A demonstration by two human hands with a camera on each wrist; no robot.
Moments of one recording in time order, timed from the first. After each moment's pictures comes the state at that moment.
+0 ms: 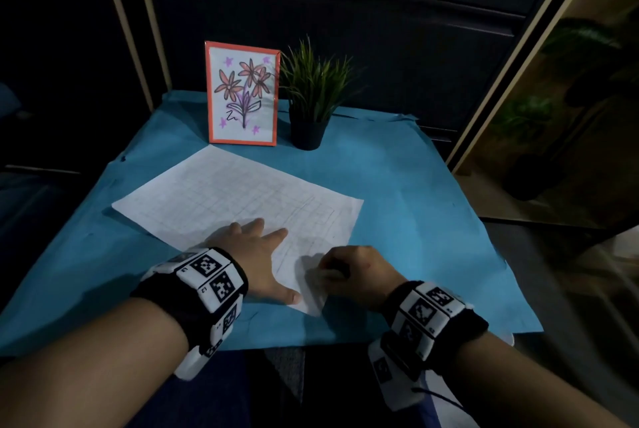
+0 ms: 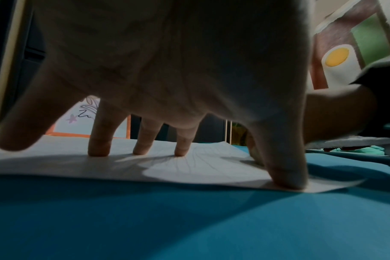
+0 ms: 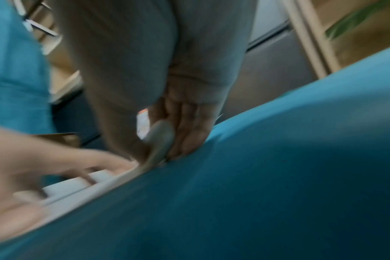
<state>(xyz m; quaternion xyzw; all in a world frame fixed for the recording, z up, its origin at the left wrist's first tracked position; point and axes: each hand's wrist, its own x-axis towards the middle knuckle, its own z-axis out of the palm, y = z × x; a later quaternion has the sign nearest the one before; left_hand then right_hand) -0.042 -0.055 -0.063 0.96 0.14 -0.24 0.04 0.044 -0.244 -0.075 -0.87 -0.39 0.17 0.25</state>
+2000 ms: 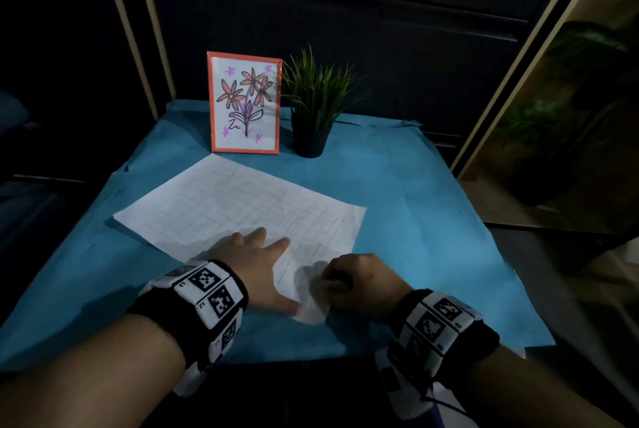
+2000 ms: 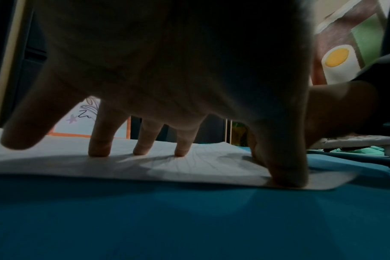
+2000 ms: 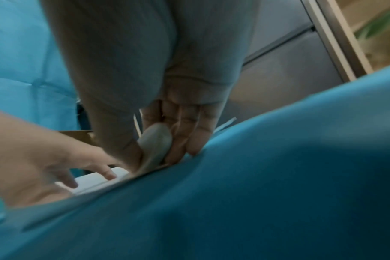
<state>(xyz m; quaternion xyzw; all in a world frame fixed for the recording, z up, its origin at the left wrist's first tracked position) -0.042 -0.056 -0.058 0.95 0.15 -0.25 0.06 0.046 -0.242 -0.072 -0.86 -0.44 0.15 0.22</state>
